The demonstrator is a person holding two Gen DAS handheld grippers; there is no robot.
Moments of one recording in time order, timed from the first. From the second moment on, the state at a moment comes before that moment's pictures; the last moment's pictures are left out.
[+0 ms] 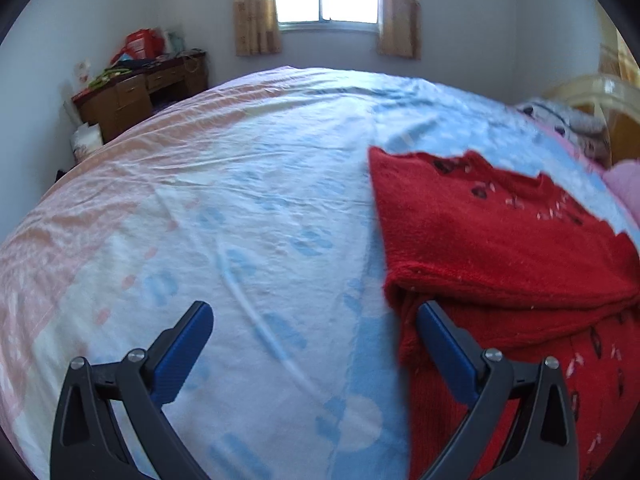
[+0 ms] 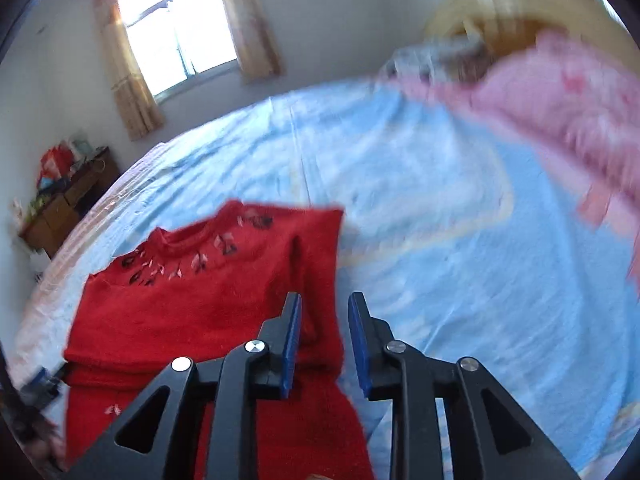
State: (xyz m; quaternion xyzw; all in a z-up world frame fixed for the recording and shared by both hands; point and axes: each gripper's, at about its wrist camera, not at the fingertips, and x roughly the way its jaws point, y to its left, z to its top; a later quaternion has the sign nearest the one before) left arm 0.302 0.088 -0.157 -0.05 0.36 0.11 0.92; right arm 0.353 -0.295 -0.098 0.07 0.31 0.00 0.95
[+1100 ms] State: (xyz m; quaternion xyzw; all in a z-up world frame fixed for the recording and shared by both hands) left arm 0.330 0.041 -0.157 0.05 0.37 0.08 0.93; right arm 0.380 -0.287 -0.148 0.03 0.39 0.06 0.92
